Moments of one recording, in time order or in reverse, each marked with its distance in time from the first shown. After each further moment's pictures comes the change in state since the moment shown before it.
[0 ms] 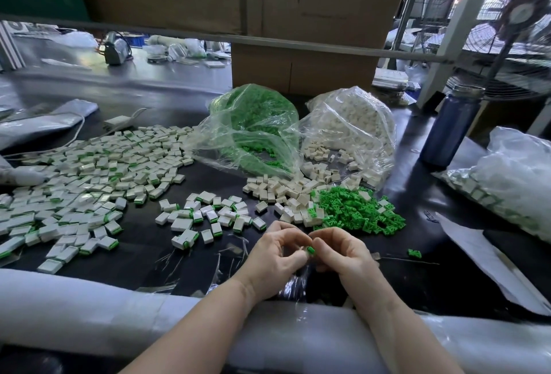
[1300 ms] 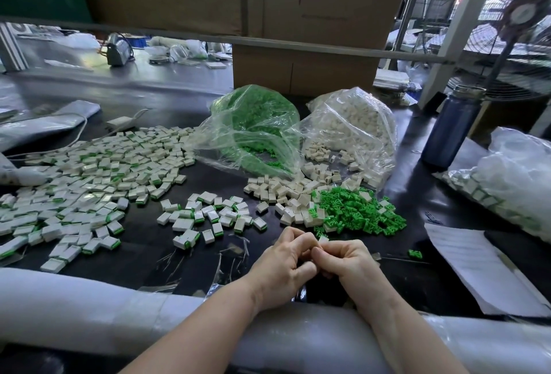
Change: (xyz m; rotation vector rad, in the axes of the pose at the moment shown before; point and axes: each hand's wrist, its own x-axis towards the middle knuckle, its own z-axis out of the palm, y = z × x) left_hand 0.000 -0.003 0.005 0.352 -0.224 -0.019; right_hand 0.000 0.001 -0.002 0.016 -0.086 0.054
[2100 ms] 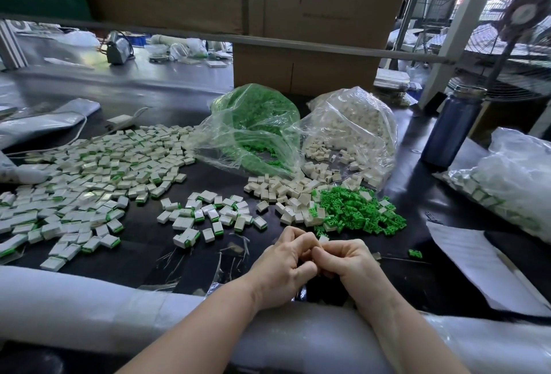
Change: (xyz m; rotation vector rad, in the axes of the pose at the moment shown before) left_hand 0.000 -0.003 0.001 -0.022 -0.020 0.028; right_hand -0.002 -0.004 0.000 0.076 -0.027 0.008
